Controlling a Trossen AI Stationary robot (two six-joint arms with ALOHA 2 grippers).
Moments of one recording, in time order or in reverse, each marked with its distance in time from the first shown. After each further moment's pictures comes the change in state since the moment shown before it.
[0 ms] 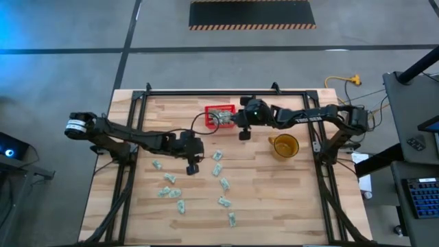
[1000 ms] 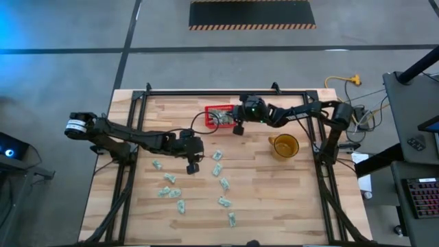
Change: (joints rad) left arm 0.001 0.000 0.000 -0.006 -0.031 0.008; right arm -0.092 0.179 -0.018 0.301 -0.072 0.184
